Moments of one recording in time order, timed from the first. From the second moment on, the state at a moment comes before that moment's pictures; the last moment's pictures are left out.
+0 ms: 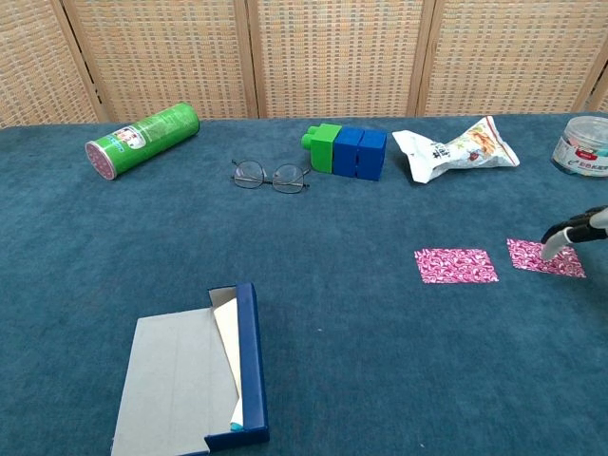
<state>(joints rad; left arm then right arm) -0.13 -0.99 -0.05 -1.79 1.46 1.42 0.17 0.71 -1.21 -0.10 -1.30 -1.51 0.67 0.15</state>
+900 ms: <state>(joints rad) -0.12 -1.00 -0.04 -1.74 1.44 1.43 0.12 0.80 -1.28 -0.07 -1.34 -1.52 0.58 0.14</state>
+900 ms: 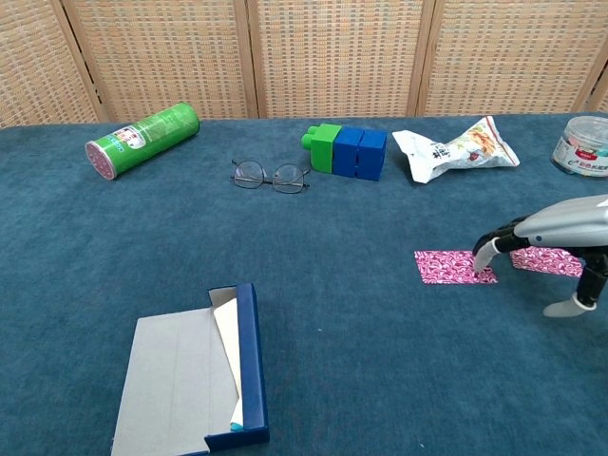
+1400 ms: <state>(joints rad) -0.12 -1.00 -0.04 -1.74 1.44 1.42 0.13 0.78 -1.24 -0.10 -1.45 -1.56 0.63 0.11</state>
